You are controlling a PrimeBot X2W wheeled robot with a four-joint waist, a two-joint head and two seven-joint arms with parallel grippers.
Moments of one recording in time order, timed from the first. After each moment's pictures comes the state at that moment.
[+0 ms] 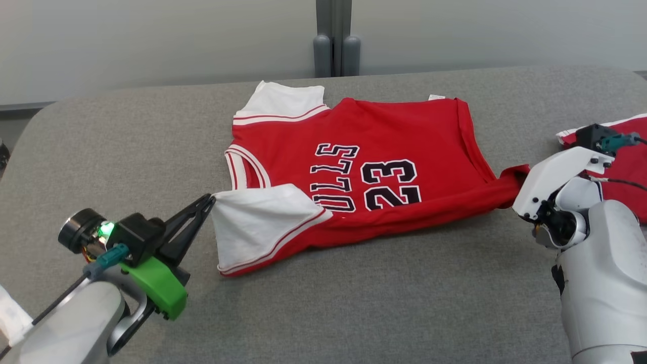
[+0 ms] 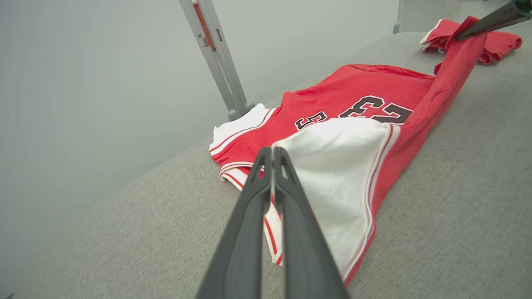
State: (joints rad) left arm -0.49 0.63 -0.82 0.29 -0.56 -0.13 -0.26; right arm -0.59 -0.06 -0.31 0.65 0.21 0.13 0.51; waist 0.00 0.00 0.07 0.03
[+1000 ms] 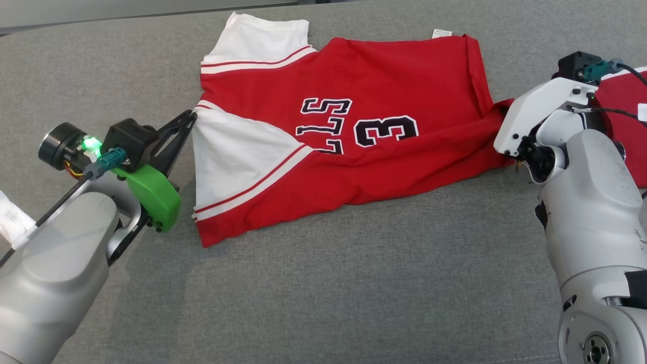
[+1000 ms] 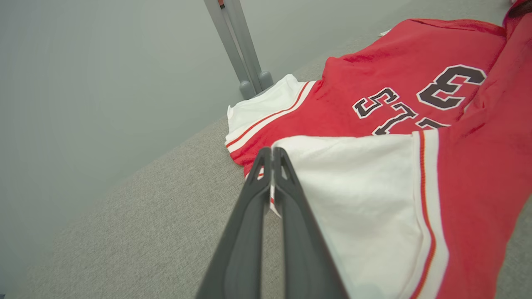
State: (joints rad) left arm -0.87 0.52 -0.96 0.63 -0.61 -0.13 -0.26; right arm -0.92 -0.05 -0.33 0.96 0.06 0.13 0.38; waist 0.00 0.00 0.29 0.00
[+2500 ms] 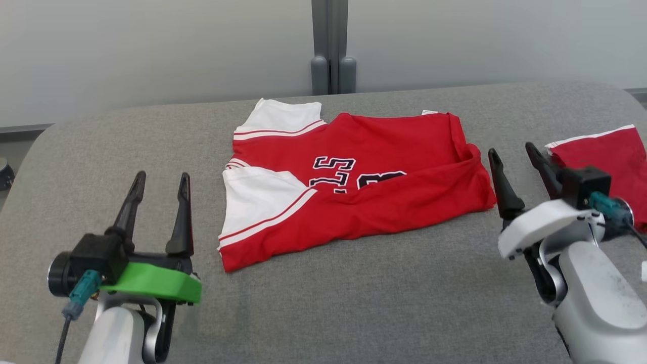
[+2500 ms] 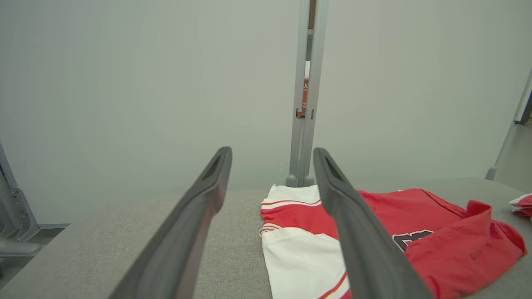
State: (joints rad) left arm -0.23 0.17 -0.14 0.21 -0.31 -0.09 -0.26; right arm -0.44 -0.24 0.16 0.55 0.30 0.13 -0.24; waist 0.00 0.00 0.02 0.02
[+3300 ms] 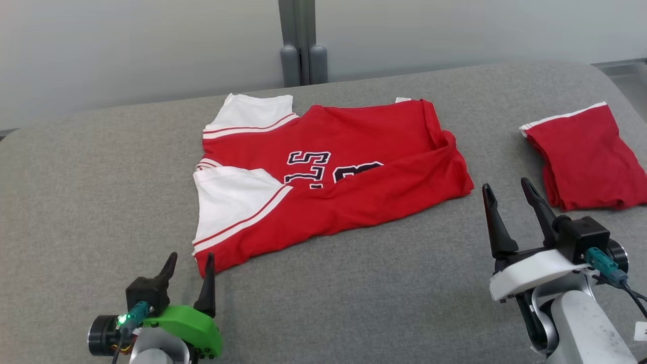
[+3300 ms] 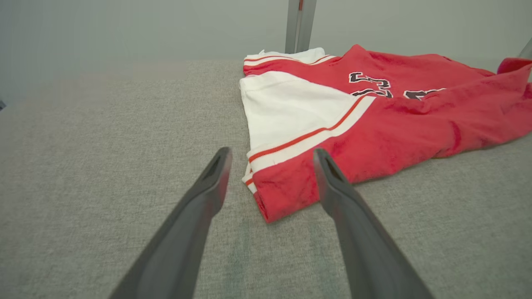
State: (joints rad) left arm -0.18 0.07 -0.09 0.57 -0.17 -0.11 -0.26; right arm -0.18 -0.14 0.06 0.29 0.18 0.13 -0.26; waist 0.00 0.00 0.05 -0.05
